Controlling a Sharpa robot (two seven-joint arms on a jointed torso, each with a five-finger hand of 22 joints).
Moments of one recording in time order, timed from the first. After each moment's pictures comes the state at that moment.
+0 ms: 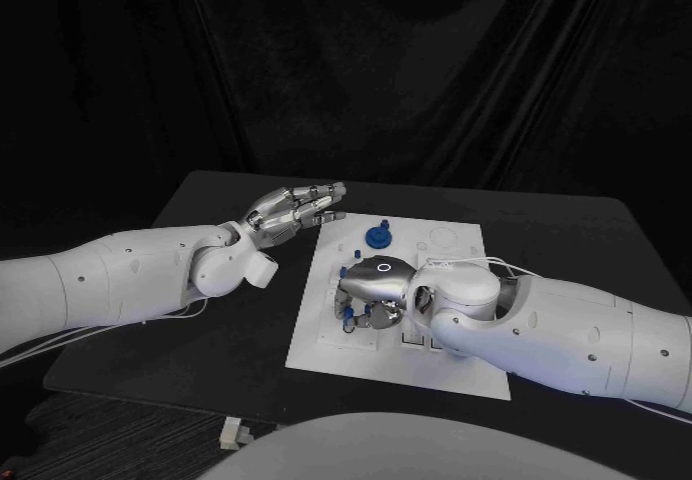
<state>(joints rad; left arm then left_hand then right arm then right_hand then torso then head) 1.11 -0.88 -0.21 1.29 -0.09 0.25 0.64 1.53 0.23 -0.15 0.16 0.54 0.56 0.10 0.15 0.07 0.13 0.07 0.29 0.04 0.11 0.13 0.07 0.03 0.17 0.17 0.26 0.07 0.26 1.13 -0.44 -0.21 1.49 -1.70 -0.14 0.04 1.59 -0.10 0.33 0.10 0.24 1.09 0.13 0.14 0.14 1.17 0.10 0.15 0.06 1.44 -0.01 1.27 1.02 0.12 1.38 0.09 0.90 1.31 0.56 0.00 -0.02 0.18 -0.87</state>
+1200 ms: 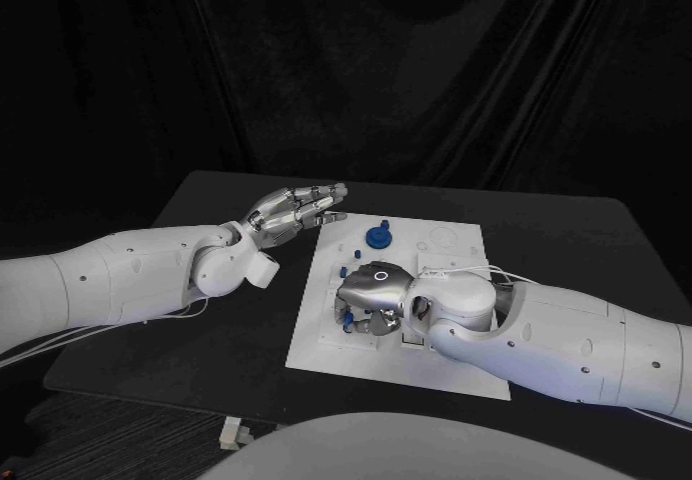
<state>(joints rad) 1.11 -0.88 -0.21 1.29 -0.09 0.25 0.63 1.53 0.23 -0.15 0.16 0.54 0.56 0.10 0.15 0.07 0.13 0.07 0.29 0.04 0.11 0.13 0.07 0.03 0.17 0.17 0.26 0.07 0.26 1.10 -0.44 -0.21 1.49 -1.79 -0.15 0.04 1.58 -0.11 0.33 0.10 0.24 1.09 0.13 0.13 0.14 1.18 0.10 0.14 0.06 1.44 -0.01 1.26 1.01 0.12 1.37 0.09 0.90 1.31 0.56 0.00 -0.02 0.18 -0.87</state>
